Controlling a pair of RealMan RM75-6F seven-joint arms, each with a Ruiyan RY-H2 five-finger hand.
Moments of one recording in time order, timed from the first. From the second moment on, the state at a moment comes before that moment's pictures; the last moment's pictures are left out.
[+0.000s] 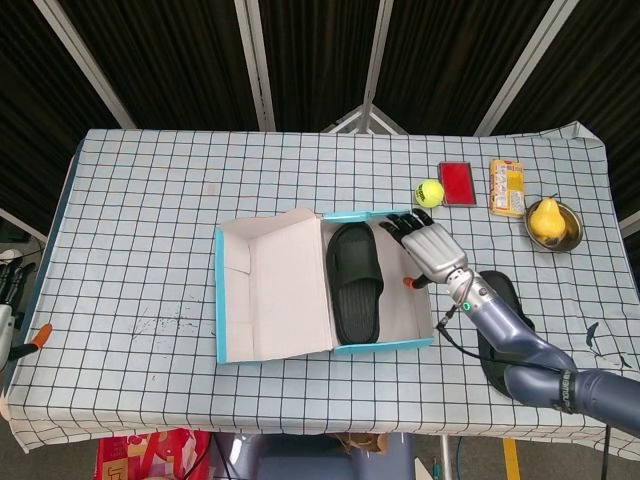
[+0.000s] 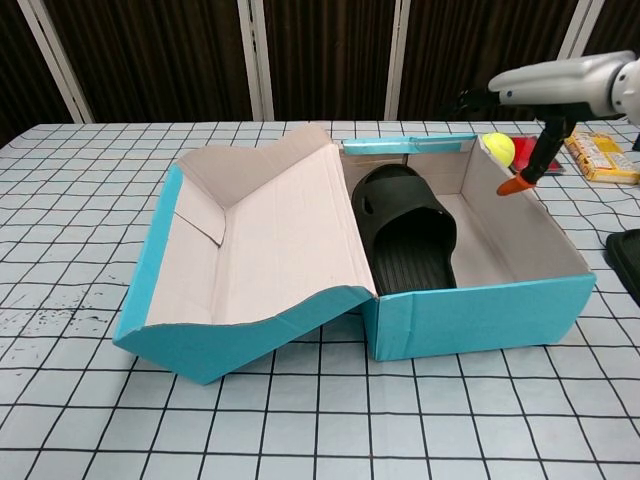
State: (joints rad) left arm -0.12 -1.11 -0.09 -1.59 1.39 1.44 0.05; right arm 0.87 -1.18 0.16 -1.56 -1.10 0.74 -0.19
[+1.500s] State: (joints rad) left arm -0.10 -1.14 -0.11 -1.51 1.45 1.54 -0.05; right arm 0.39 -0.96 -0.05 -1.59 -1.29 0.86 0.08
